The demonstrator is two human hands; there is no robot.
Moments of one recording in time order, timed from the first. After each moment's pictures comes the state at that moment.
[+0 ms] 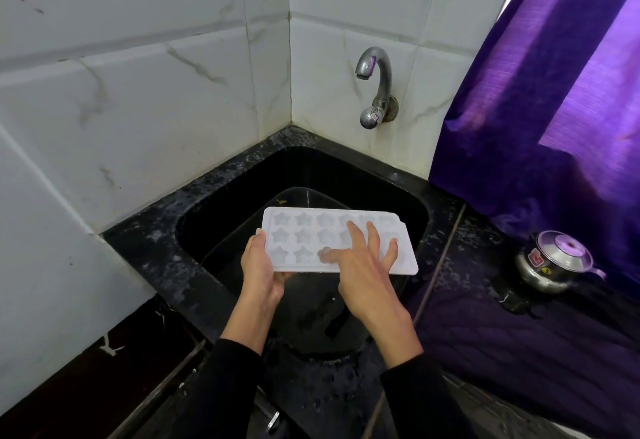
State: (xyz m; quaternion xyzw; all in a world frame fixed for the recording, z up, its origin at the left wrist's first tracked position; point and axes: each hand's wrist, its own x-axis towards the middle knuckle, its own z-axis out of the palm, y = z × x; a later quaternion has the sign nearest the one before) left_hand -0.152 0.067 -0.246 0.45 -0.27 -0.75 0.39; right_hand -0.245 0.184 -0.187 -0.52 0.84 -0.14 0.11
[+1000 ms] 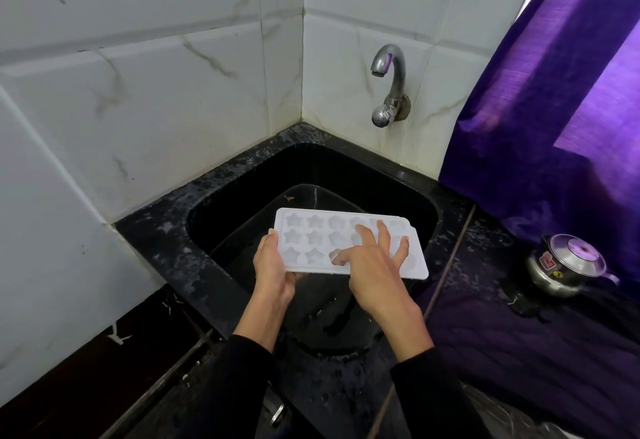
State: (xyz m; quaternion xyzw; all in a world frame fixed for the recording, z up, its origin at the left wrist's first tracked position) left_hand -0.151 0.073 -0.248 0.47 -0.25 -0.75 0.39; right_hand -0.244 0.180 -0.191 -0.52 0.84 -0.10 0.10
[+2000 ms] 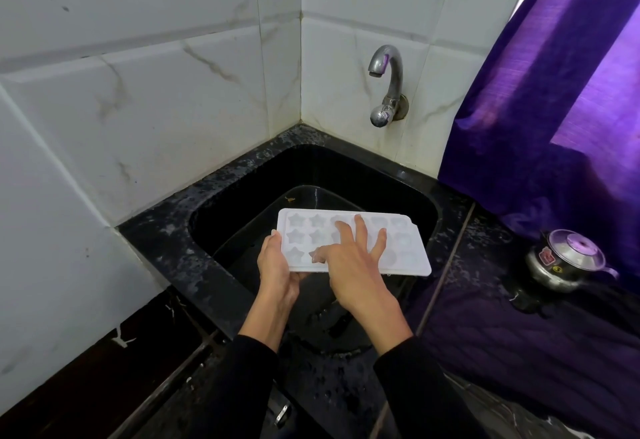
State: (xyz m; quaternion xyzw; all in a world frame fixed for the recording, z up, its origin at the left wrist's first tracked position) left_hand -0.152 0.077 -0.247 0.46 -0.26 -0.75 0.39; right_hand -0.223 0.166 -0.189 -0.56 0.82 -0.08 0.10
